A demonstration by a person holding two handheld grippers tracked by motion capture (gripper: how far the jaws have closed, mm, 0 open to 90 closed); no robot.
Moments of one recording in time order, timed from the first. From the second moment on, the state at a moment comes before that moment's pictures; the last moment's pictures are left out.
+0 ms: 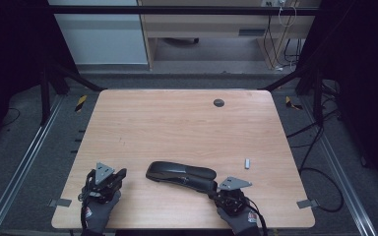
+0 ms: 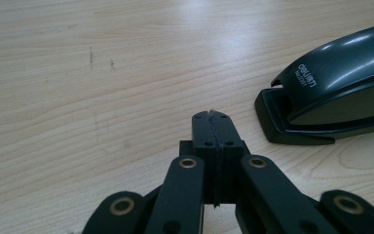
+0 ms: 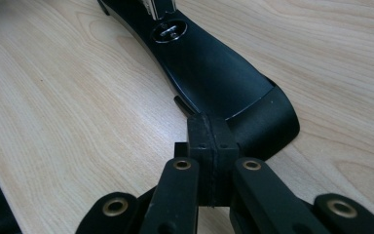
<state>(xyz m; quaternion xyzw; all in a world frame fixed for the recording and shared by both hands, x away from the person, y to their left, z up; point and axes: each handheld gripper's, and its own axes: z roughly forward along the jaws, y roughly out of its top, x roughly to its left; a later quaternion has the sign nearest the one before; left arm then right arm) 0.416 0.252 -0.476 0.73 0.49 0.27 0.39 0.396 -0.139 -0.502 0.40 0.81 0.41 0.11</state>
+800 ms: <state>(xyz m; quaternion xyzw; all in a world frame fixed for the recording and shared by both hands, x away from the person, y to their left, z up) 0.417 0.252 -0.476 0.73 0.49 0.27 0.39 0.408 -0.144 -0.503 0.42 0.80 0.41 0.14</state>
